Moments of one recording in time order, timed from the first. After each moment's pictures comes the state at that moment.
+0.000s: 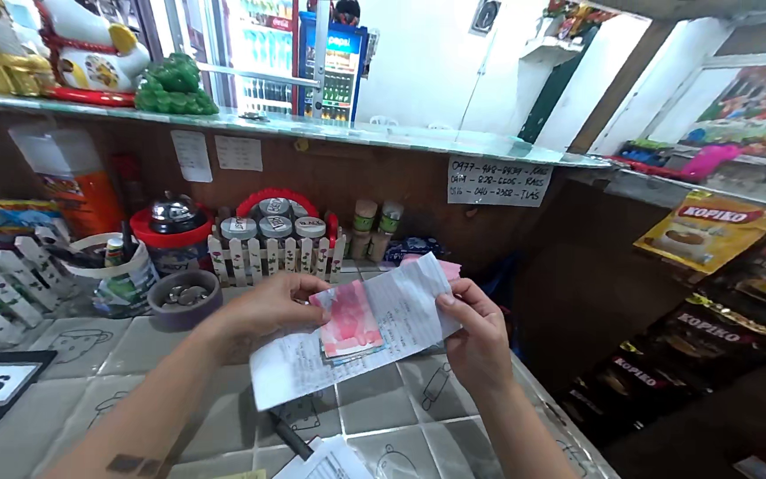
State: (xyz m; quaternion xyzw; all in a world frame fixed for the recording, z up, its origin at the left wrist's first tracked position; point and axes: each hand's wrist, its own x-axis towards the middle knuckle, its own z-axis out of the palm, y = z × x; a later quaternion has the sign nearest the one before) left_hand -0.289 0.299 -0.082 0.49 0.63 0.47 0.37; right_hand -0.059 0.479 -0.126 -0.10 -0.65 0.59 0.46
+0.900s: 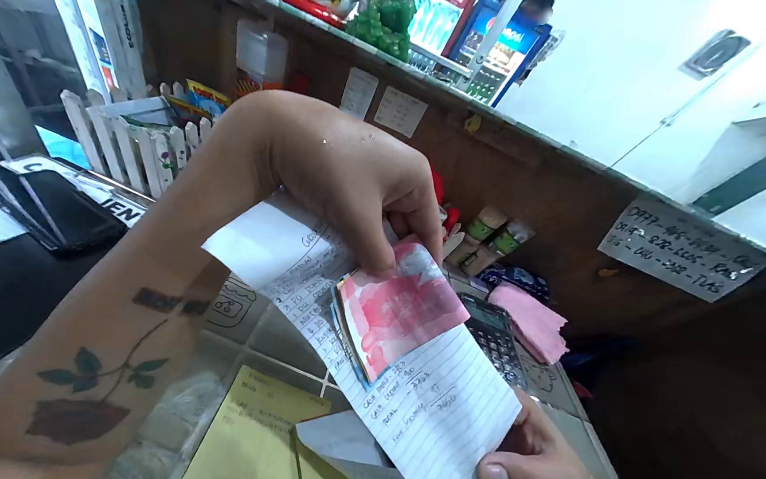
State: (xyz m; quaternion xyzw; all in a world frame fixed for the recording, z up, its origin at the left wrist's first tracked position) left_hand -0.306 0.197 0.015 0.74 0.57 0.27 0.23; right_hand -0.058 0.423 -0.124 0.26 -0.70 0.66 -0.03
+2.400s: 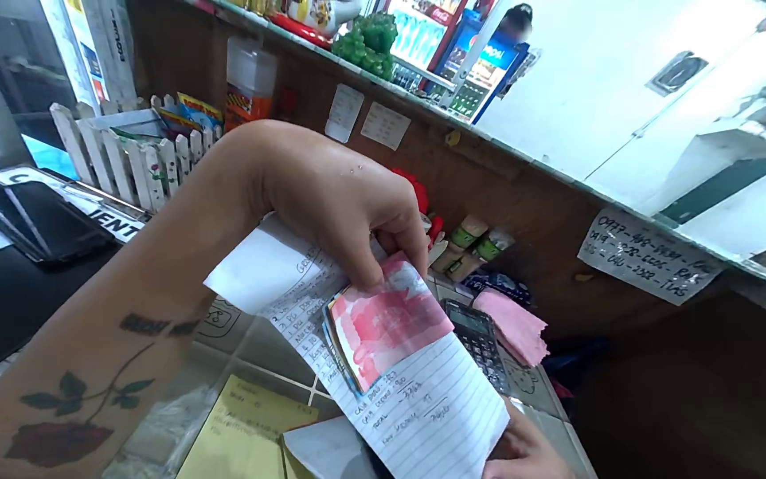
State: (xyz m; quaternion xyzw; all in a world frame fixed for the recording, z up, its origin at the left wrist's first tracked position) left_hand -0.301 0.201 0.017 0.76 0.57 0.25 0.21; right_hand -0.056 0.434 -0.124 0.31 -0.71 0.63 -0.02
